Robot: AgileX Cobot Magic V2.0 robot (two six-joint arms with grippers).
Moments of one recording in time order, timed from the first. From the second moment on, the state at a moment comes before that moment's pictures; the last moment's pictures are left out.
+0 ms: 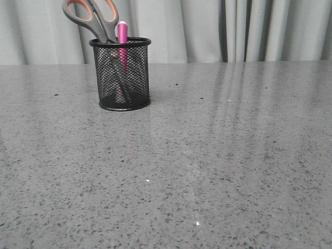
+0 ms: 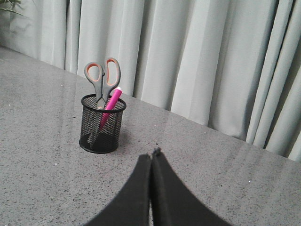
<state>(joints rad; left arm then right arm) -0.06 0.00 0.00 -0.16 0.34 0.33 0.63 0.14 -0.38 -0.37 0.31 0.12</state>
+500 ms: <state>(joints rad) -0.06 0.00 0.00 -0.16 0.34 0.33 0.63 0.14 -0.37 -0.37 0.31 0.12</state>
